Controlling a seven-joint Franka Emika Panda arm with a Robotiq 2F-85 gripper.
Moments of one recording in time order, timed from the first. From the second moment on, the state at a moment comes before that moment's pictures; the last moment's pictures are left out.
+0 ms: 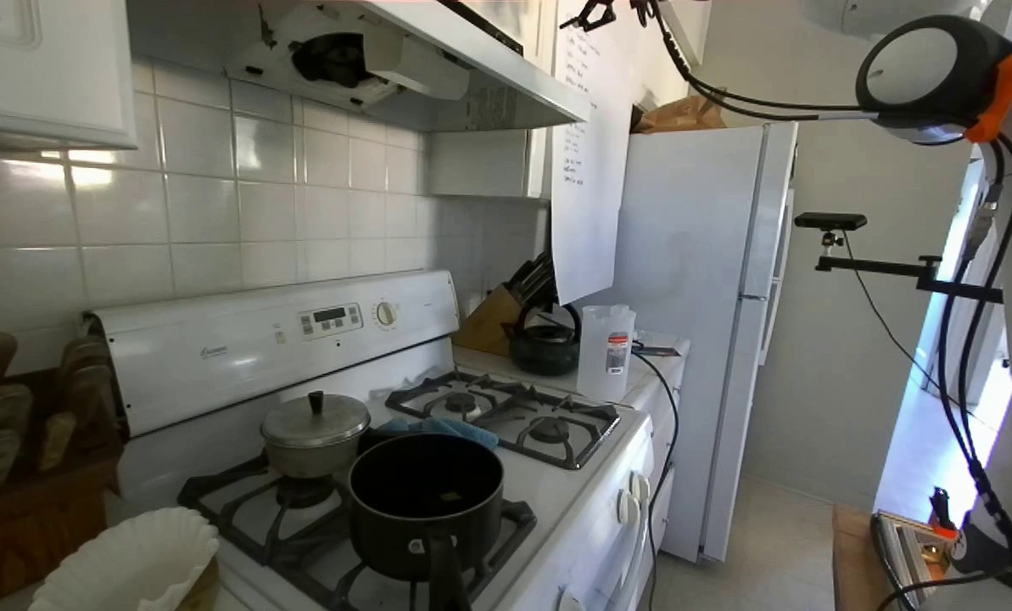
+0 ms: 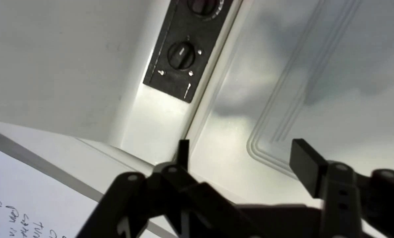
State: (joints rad) arm -0.36 0.30 0.00 -0.80 0.50 2.31 0.71
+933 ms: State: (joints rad) arm -0.08 0.15 -0.22 -1.35 0.22 3.08 1.21
